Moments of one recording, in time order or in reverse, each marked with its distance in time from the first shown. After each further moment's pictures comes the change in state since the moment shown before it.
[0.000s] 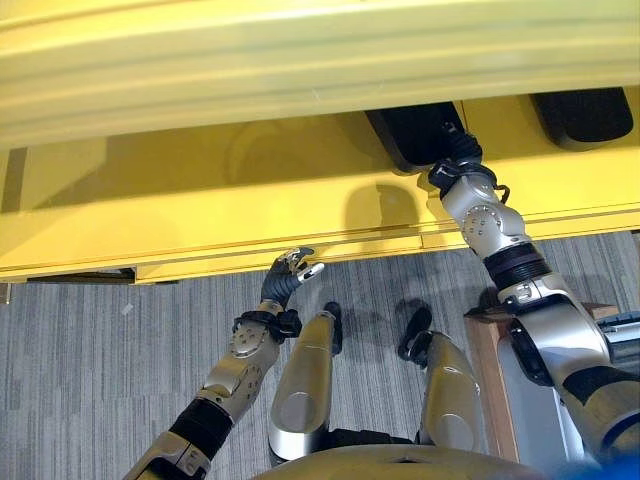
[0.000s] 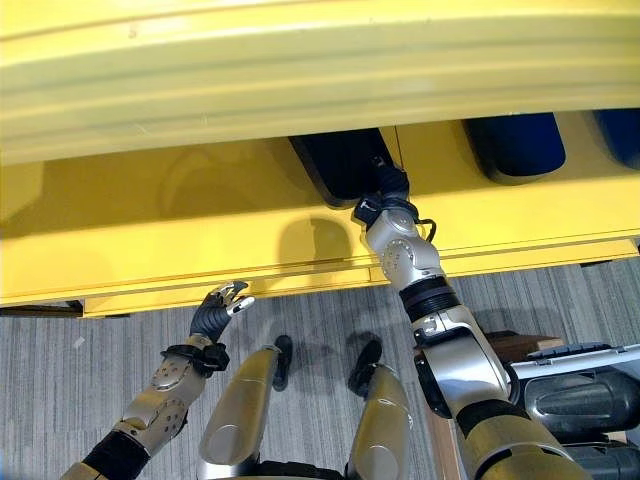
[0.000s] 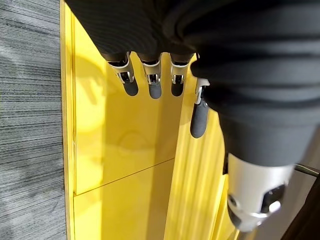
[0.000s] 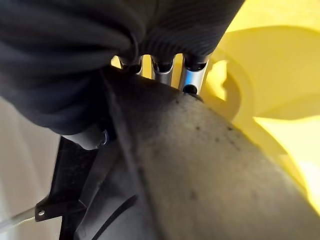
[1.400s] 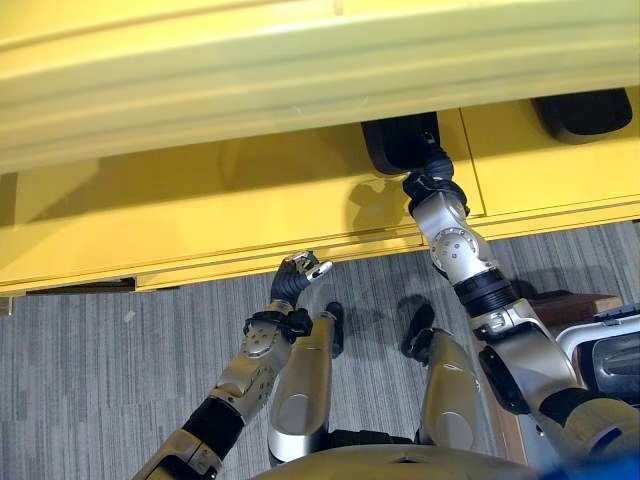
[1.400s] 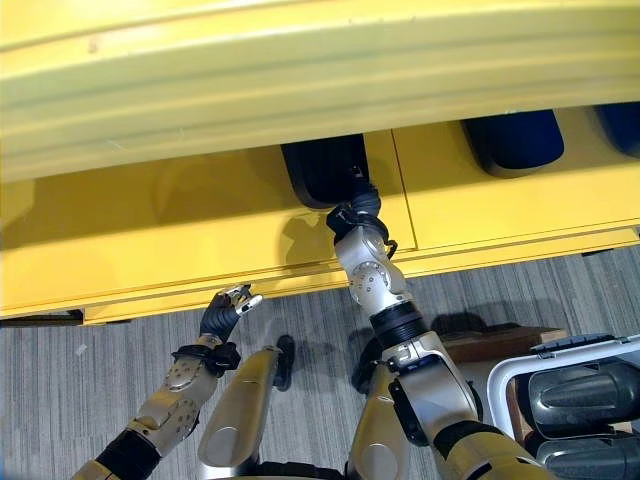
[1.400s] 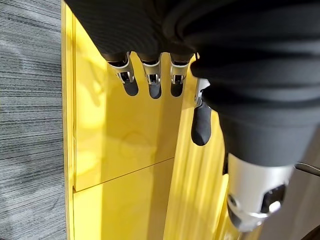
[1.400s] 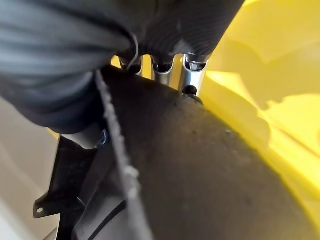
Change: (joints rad) left arm -0.014 -0.041 -0.040 0.003 -0.001 -0.019 0.066; right arm 0.121 0.158 0.004 -0.185 0.114 -0.131 -0.083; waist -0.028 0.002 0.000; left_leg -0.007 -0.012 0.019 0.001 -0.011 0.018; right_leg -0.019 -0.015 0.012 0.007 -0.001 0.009
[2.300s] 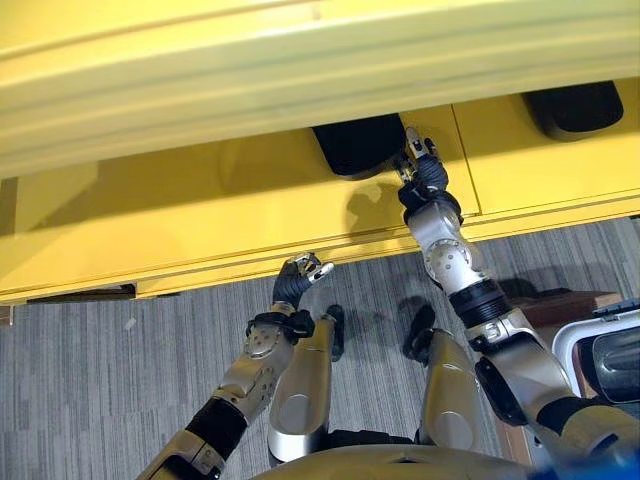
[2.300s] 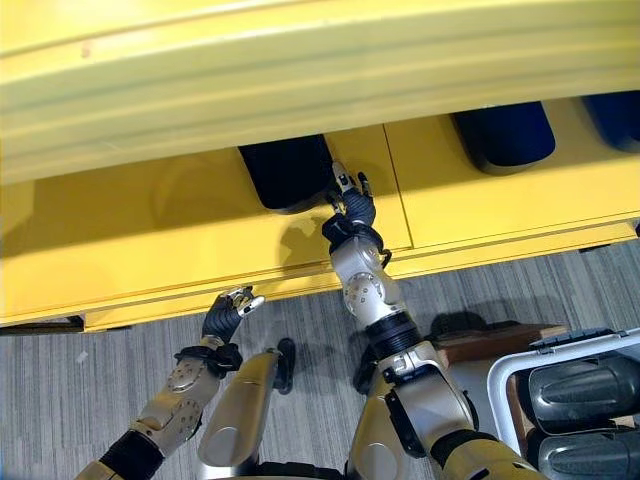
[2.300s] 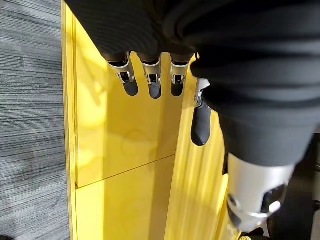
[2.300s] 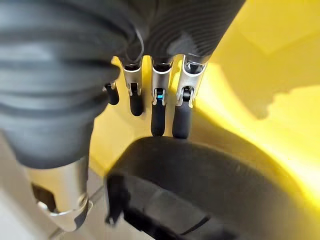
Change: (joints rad) left arm 0.001 -0.020 0.000 0.017 -0.002 0.001 -0.001; right arm 0.058 0.024 0.048 -0.023 -0.092 -0.036 0.030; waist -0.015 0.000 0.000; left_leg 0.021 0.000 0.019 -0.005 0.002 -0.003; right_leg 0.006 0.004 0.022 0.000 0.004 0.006
